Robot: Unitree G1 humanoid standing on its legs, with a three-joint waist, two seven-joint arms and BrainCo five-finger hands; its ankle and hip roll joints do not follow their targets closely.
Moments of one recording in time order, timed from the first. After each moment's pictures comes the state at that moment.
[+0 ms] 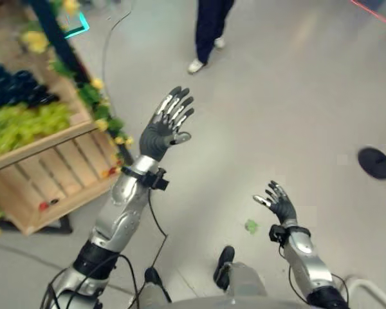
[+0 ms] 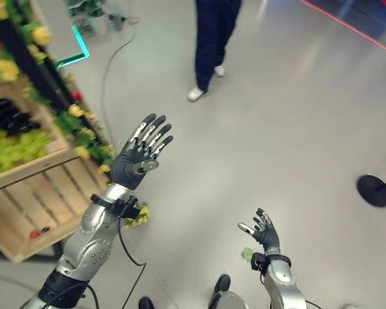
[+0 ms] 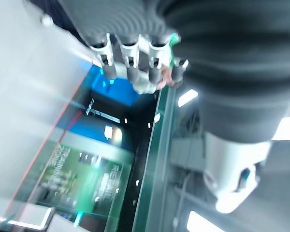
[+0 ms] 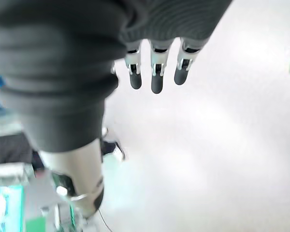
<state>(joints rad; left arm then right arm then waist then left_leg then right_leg) -0.21 0.41 -0.19 -0.24 -0.71 -0.14 -0.07 0.05 -0.22 0.06 0.32 0.32 -0.08 -0.10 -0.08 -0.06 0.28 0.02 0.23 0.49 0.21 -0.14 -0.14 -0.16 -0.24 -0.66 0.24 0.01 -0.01</state>
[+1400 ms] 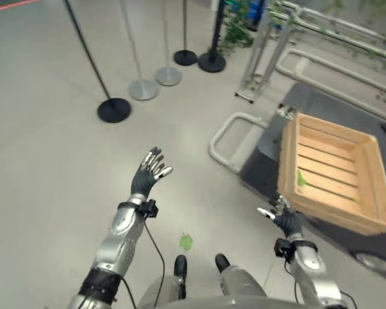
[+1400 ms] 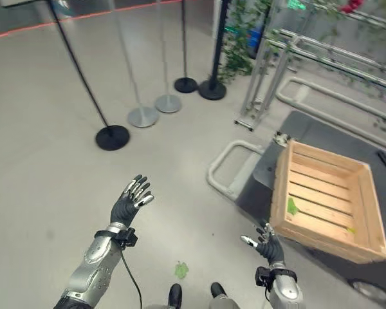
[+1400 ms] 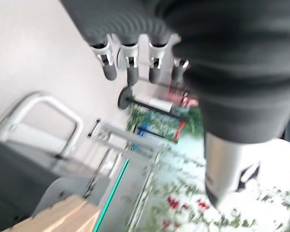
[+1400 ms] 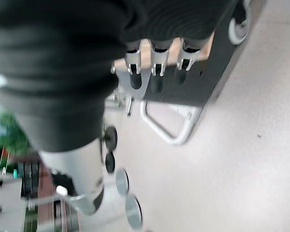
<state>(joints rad) -0.10 0.30 -0.18 0.14 -0.53 -0.12 0.03 0.10 -0.23 0.05 0.25 0.31 -0.08 -0.10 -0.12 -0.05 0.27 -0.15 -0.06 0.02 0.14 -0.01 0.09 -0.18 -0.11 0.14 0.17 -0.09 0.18</state>
